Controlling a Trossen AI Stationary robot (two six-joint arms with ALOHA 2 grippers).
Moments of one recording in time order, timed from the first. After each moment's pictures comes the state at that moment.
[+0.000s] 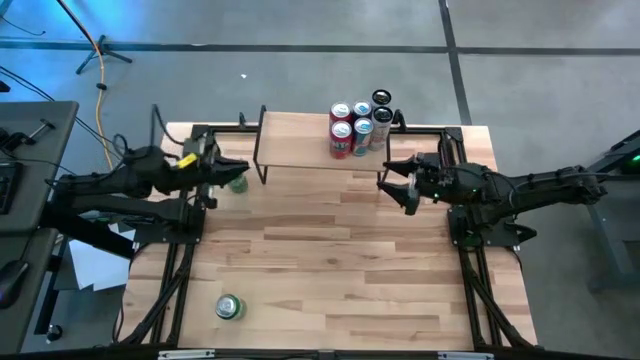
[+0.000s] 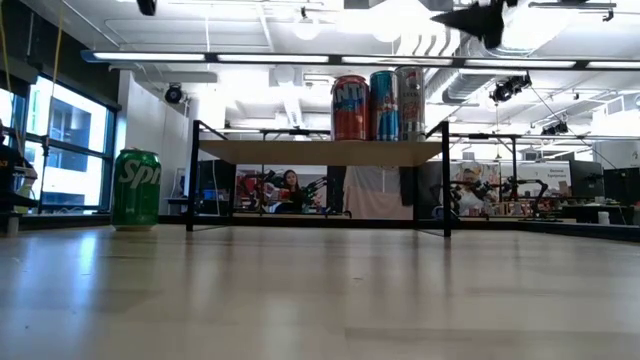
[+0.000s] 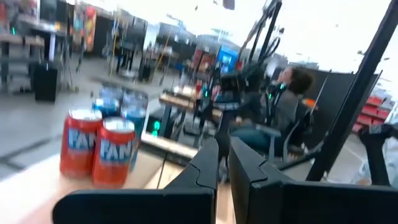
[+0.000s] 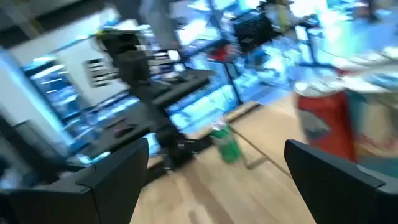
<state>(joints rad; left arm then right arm) 0.03 0.54 0.69 -0.05 -0.17 -0.25 0.10 0.79 0.64 0.16 0.38 0.42</state>
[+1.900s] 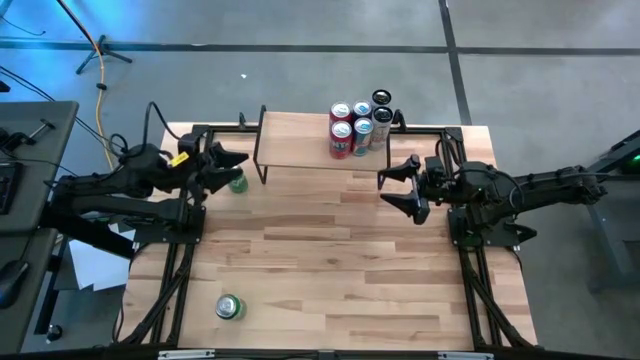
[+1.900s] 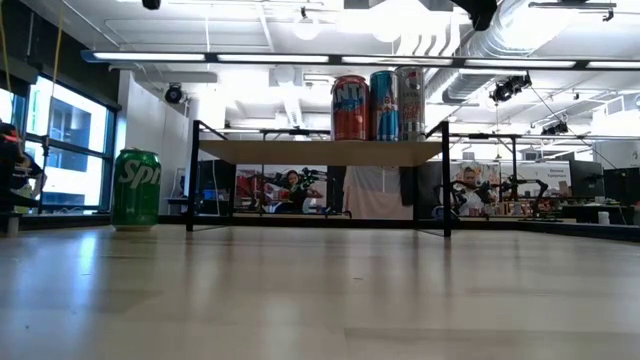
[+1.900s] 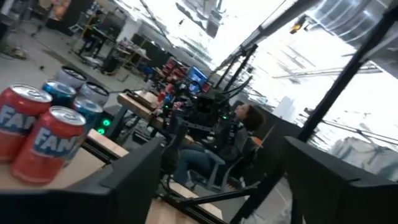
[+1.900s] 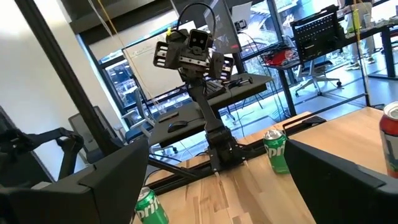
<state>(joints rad) 0.05 0.54 0.69 0.07 -0.09 -0.58 0.10 0.79 0.64 0.26 0.17 0.36</state>
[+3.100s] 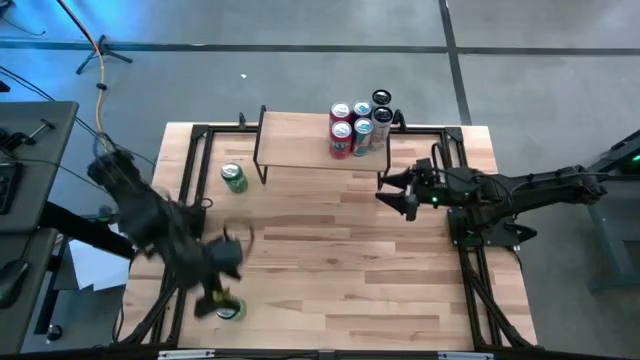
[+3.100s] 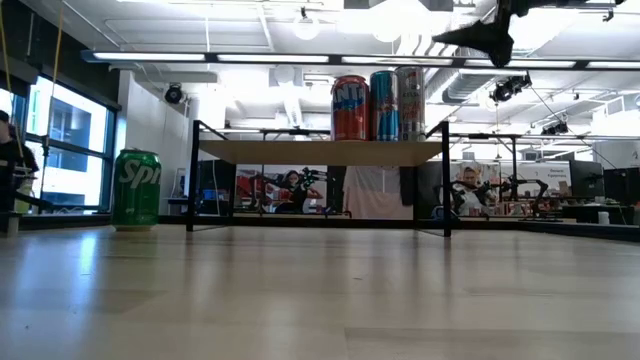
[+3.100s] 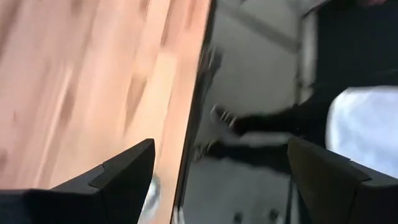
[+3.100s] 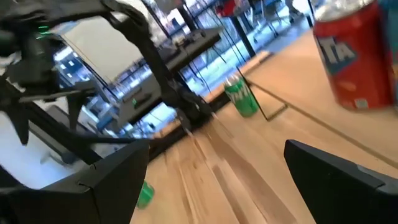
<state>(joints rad) -0.75 1.36 1.59 -1.09 -0.10 -1.02 0.10 0.79 0.64 0.00 0.28 0.63</state>
